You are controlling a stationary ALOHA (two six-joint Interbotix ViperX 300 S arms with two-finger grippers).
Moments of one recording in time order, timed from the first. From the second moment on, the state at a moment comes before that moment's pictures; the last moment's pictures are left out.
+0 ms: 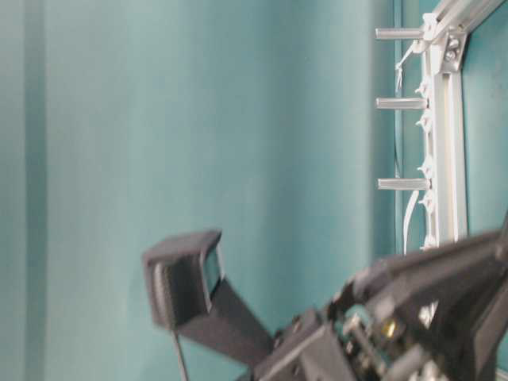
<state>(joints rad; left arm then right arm) -0.13 0.04 0.65 -0.06 0.11 -0.02 0.31 -0.31 1.27 0.54 -0.37 -0.25</state>
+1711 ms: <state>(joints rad) -0.28 -0.21 0.95 -0.06 0.41 -0.28 0.31 -0.31 1.26 0.54 -0.37 -0.25</state>
